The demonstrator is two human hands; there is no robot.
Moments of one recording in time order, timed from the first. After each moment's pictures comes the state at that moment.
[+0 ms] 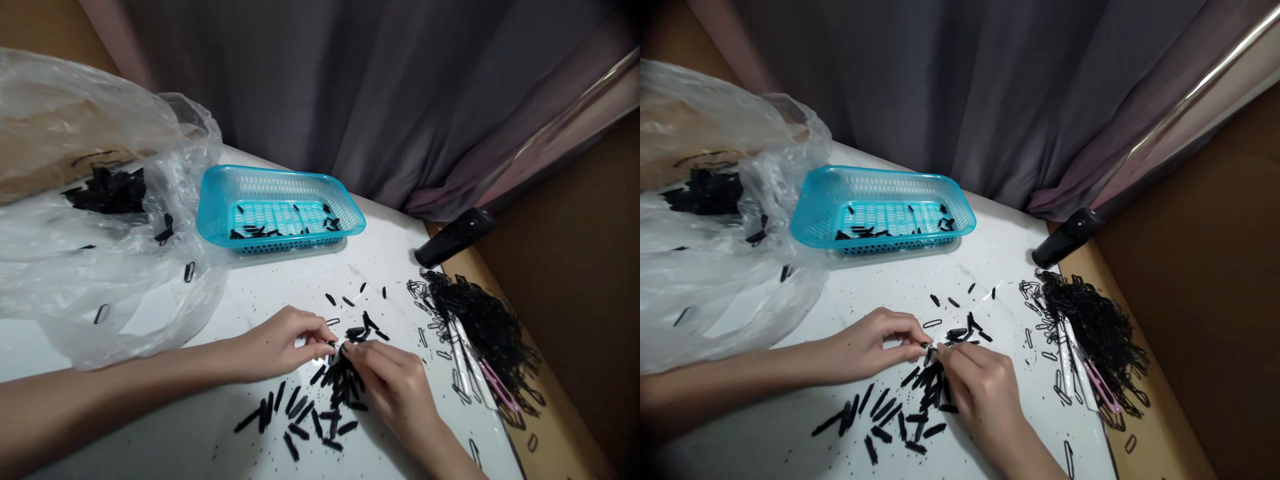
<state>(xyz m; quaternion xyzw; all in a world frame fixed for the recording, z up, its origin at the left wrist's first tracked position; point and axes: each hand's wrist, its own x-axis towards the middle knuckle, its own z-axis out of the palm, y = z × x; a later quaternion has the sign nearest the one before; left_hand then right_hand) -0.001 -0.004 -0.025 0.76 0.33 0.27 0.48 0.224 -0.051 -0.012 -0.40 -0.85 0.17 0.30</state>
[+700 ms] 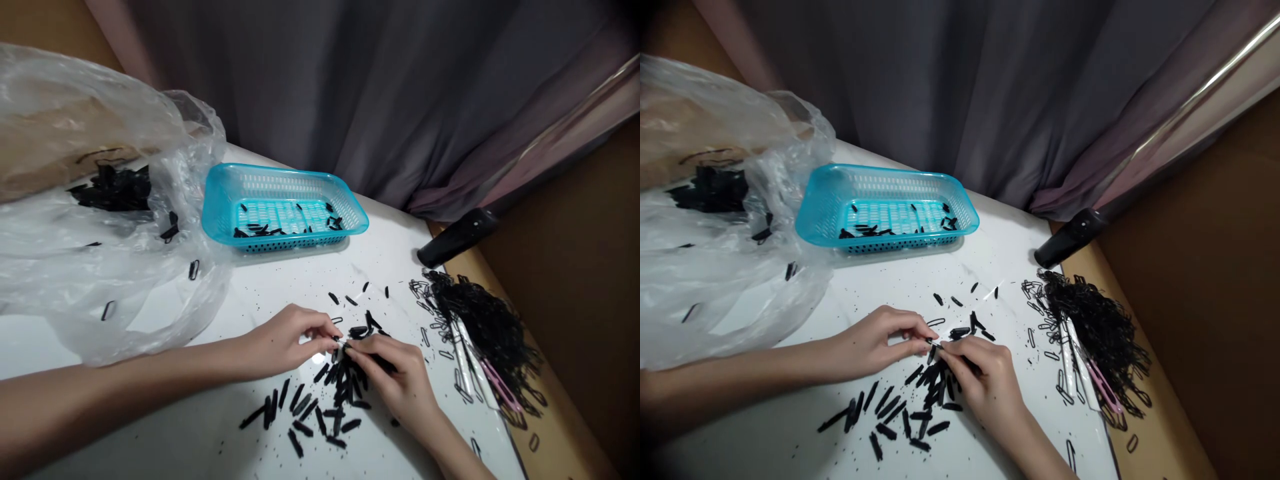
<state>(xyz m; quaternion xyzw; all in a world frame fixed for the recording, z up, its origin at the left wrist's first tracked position) 0.000 -0.005 -0.028 0.75 0.33 0.28 0.49 0.221 -0.042 -0.012 -0.45 -0.77 0.33 0.32</state>
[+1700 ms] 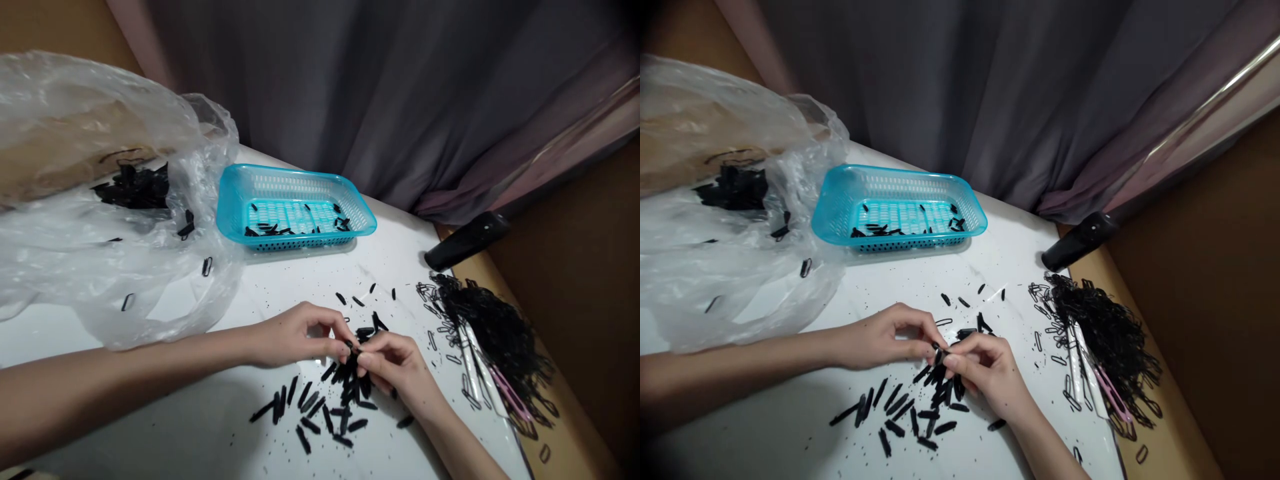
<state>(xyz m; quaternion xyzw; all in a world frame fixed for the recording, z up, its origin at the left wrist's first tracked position) -0.004 -0.001 -0.028 0.63 0.23 0.28 0.68 0.220 -0.035 -0.019 -0.45 -0.52 0.64 0.33</state>
